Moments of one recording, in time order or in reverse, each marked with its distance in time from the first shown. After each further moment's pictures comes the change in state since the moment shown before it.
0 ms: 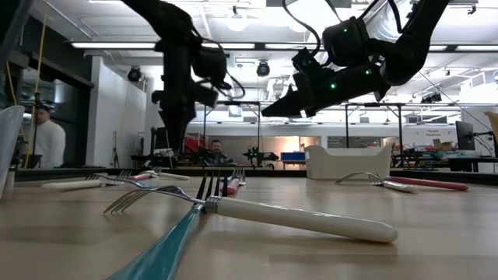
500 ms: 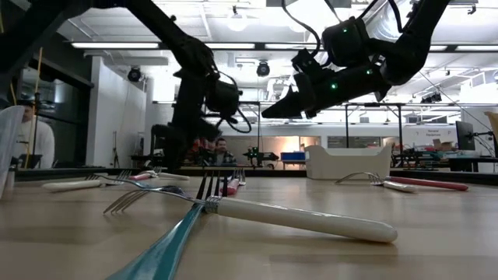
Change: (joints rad) left arm 0.035 0.235 0.103 -0.033 -0.225 0.190; right arm 0.015 0.000 0.000 -0.017 -0.005 0.009
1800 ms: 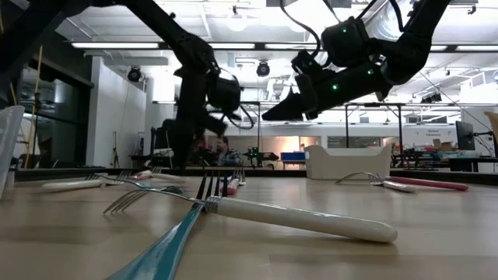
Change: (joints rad) left arm -0.008 -0.030 0.011 0.013 0.205 -0.151; right arm 0.008 0.000 -0.001 -0.033 0.000 0.002
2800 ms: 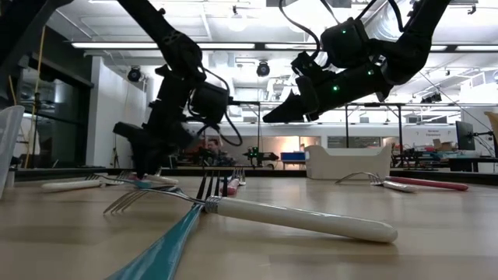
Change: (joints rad) left arm -0.109 -0.063 -0.230 -0.024 -0.164 0.196; right arm 0.000 0.000 0.000 -0.011 0.000 0.000
